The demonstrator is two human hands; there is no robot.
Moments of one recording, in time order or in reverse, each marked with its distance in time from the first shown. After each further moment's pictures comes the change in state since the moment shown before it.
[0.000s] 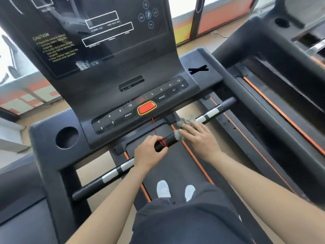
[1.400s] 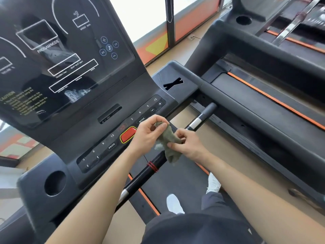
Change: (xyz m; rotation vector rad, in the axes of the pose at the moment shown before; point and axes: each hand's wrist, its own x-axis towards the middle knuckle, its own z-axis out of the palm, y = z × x) left_hand 0.092 0.120 -0.068 -0.598 -0.284 0.386; right_hand 0.050 -0.005 -0.078 1.217 -0.088 0.789
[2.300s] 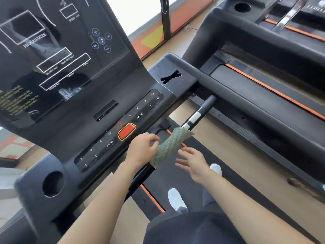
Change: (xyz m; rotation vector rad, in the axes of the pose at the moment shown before) left_hand -0.028 -0.058 0.002 0.739 -0.026 -0.226; right_hand -0.041 0.056 0.037 0.698 0.271 0.653
